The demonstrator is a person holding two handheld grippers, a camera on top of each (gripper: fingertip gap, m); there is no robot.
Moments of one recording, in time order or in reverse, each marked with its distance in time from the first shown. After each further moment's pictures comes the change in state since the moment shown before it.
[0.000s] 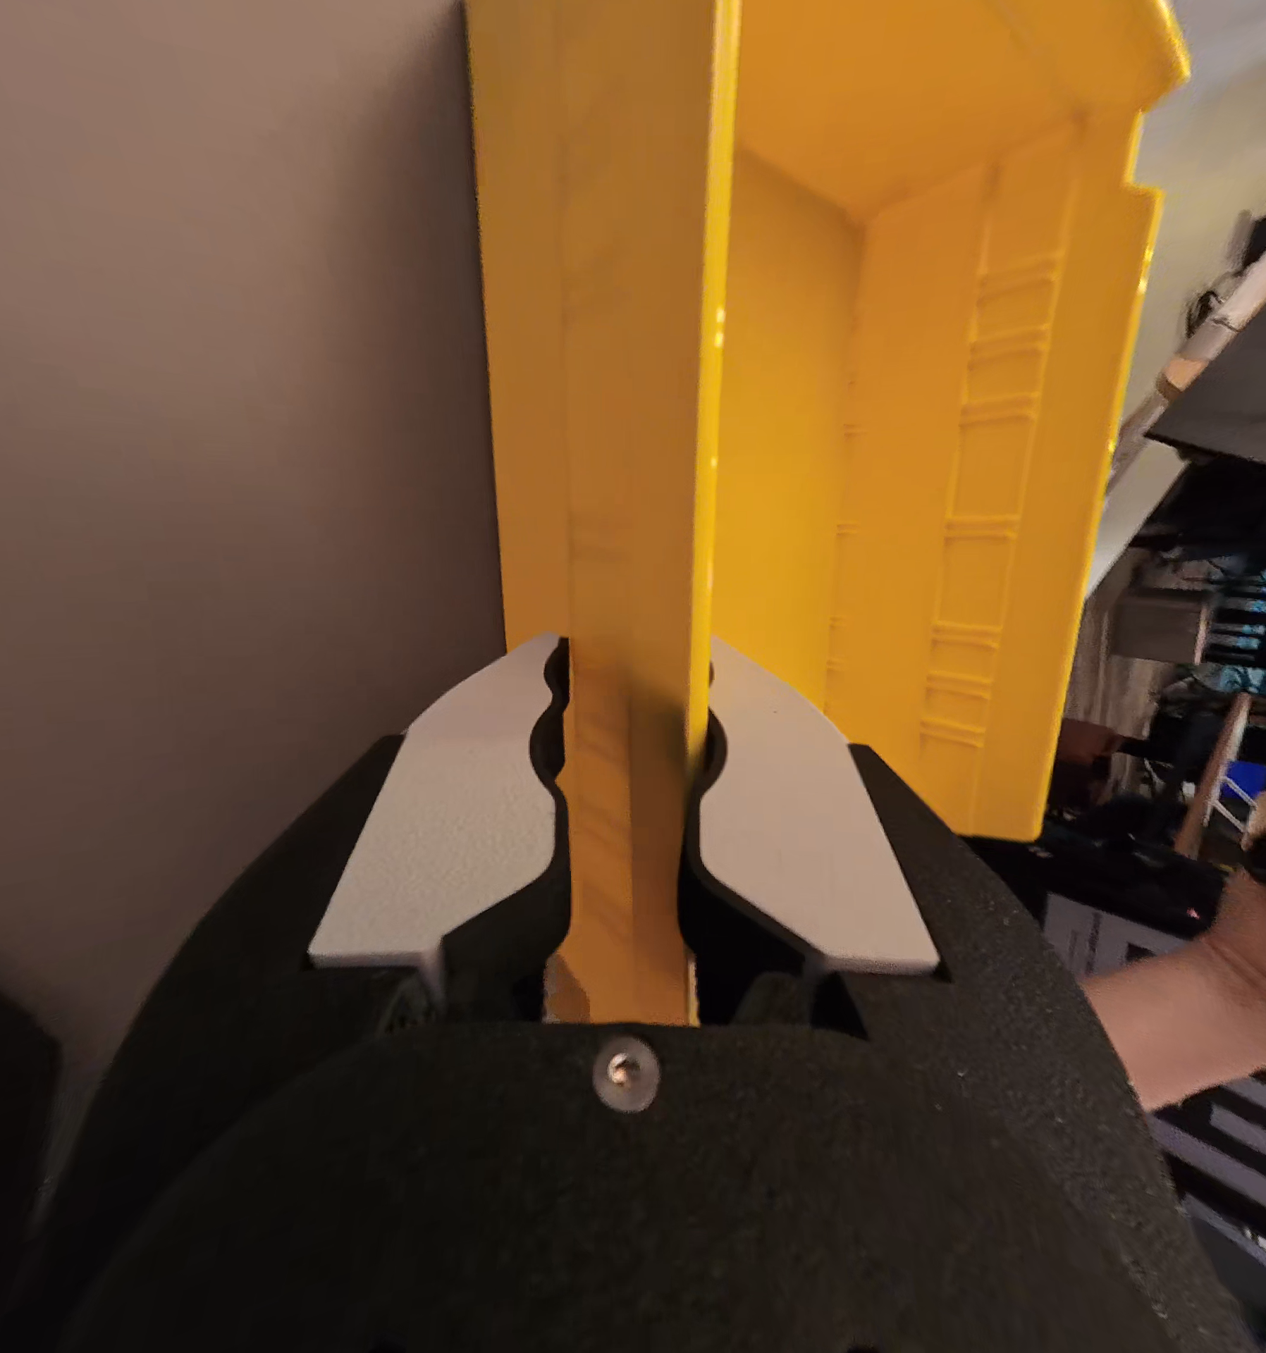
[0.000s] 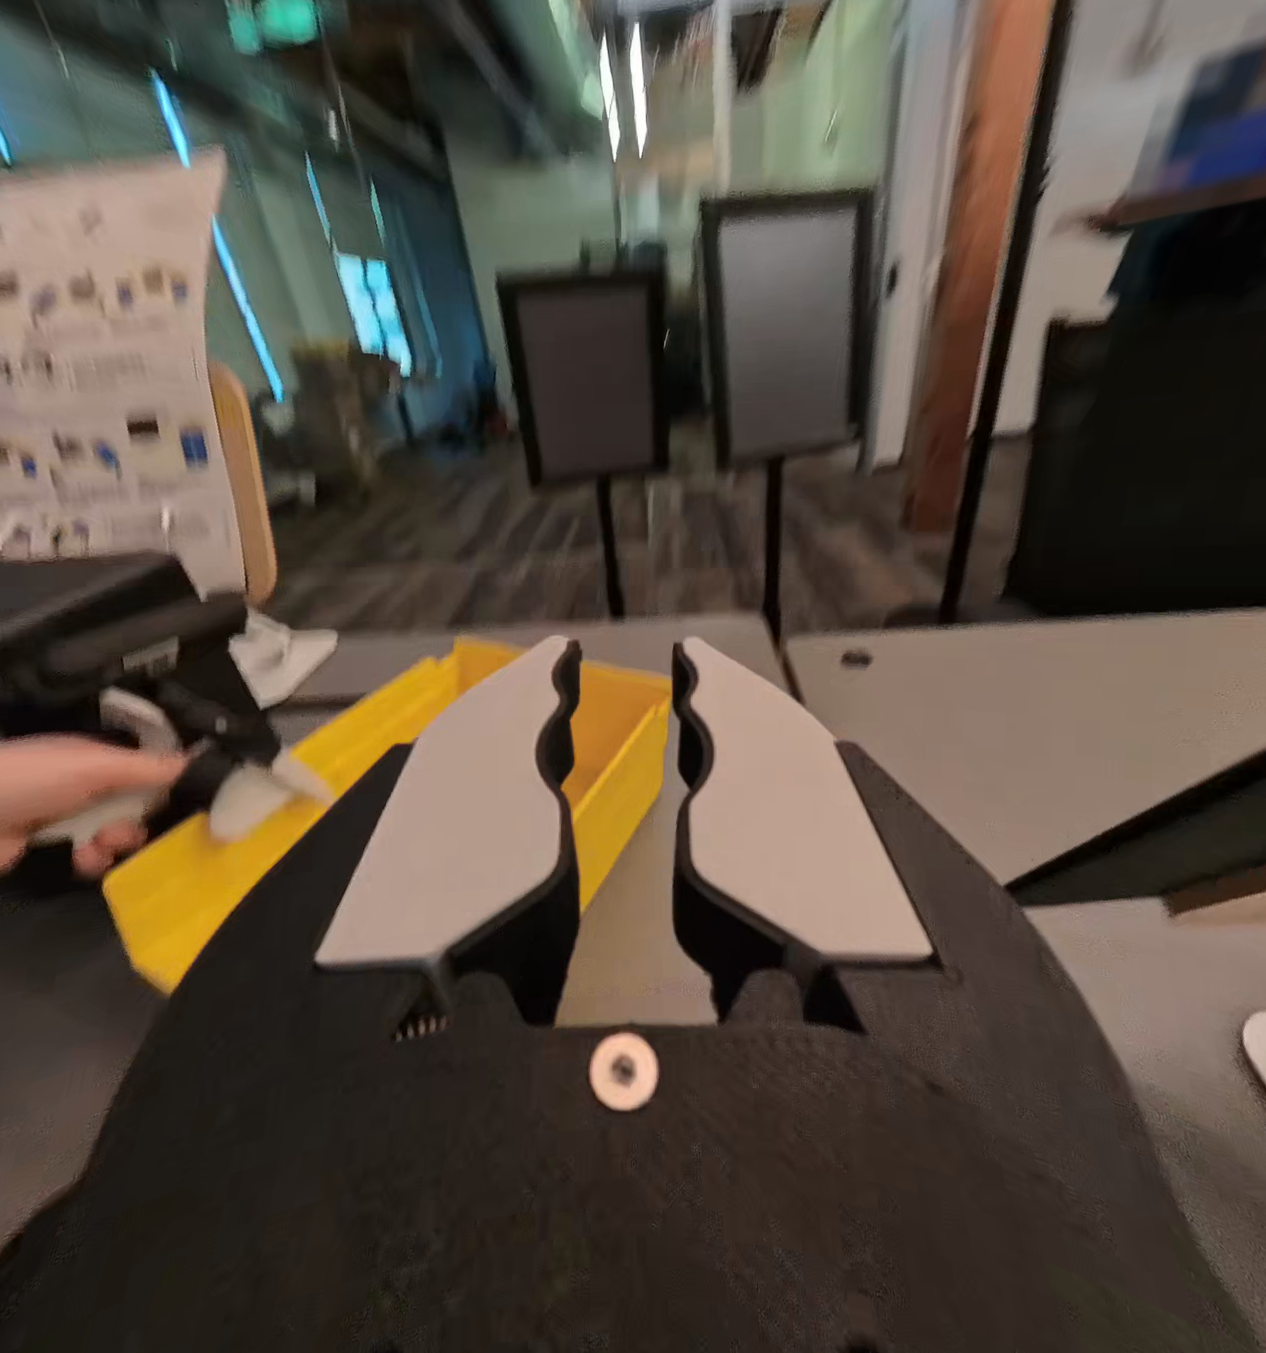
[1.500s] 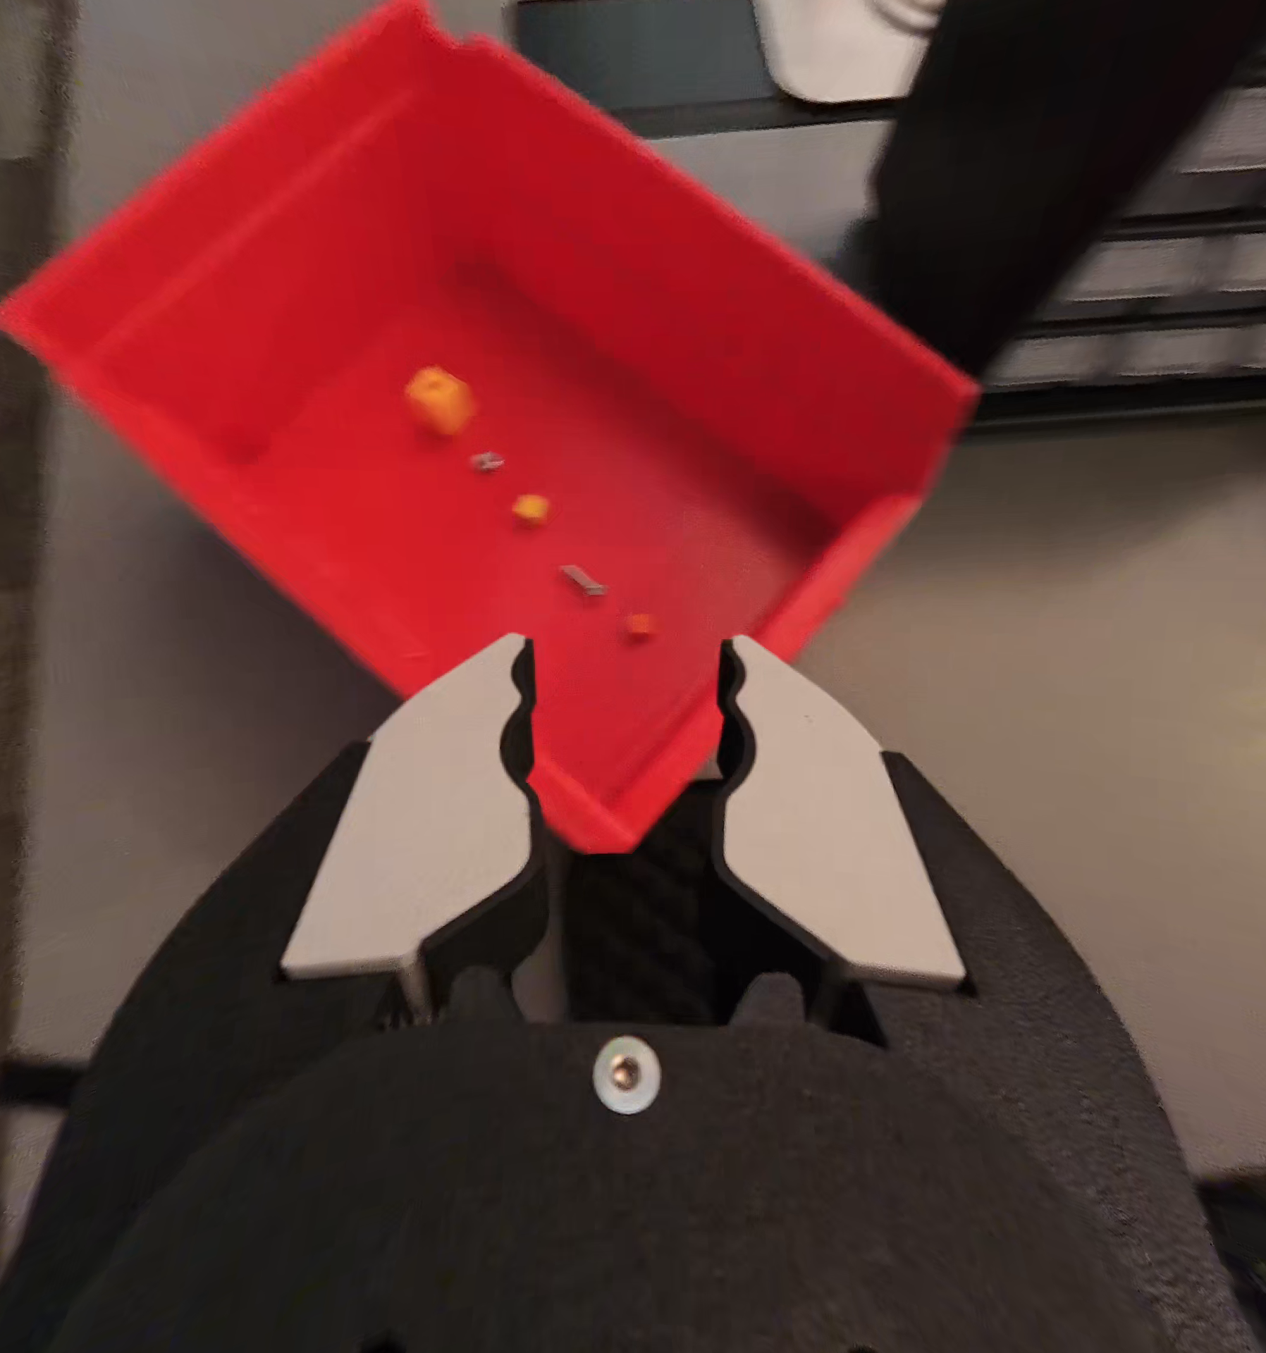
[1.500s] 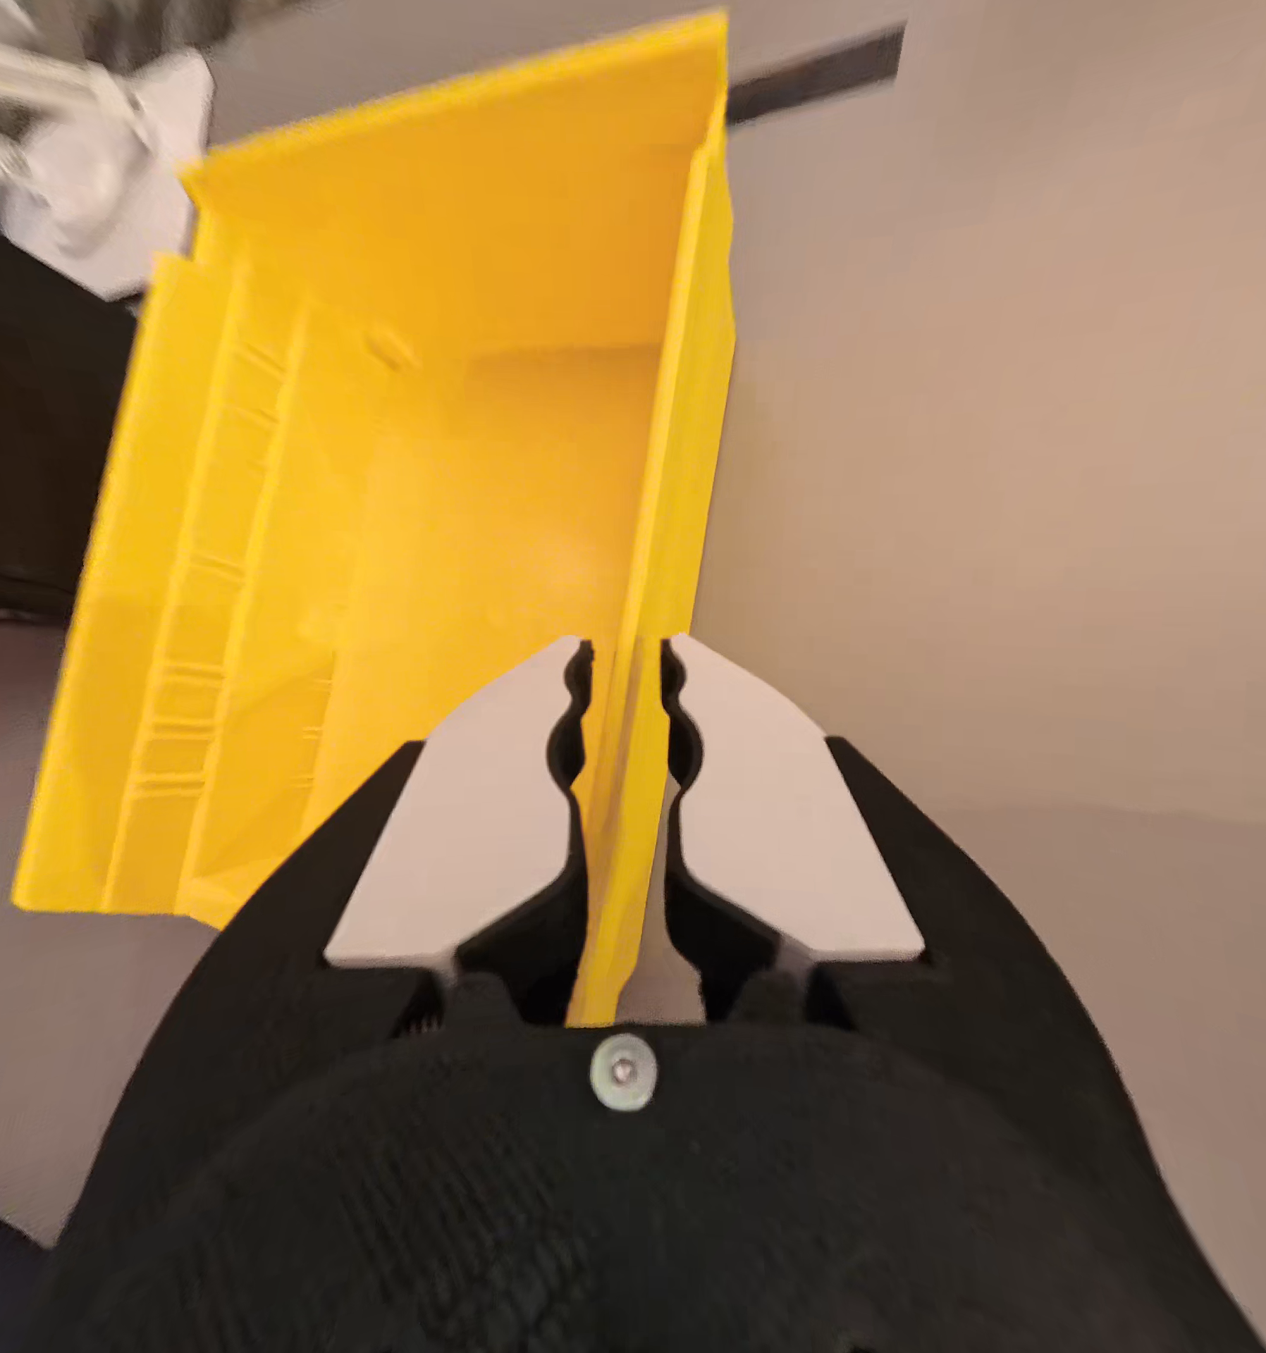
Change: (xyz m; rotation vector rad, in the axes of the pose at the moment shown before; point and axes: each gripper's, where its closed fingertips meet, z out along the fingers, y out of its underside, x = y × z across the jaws) left arm -0.308 0.228 -0.464 0.532 -0.761 0.087; right arm -0.052 0.179 0.101 -0.871 -0.122 0.232
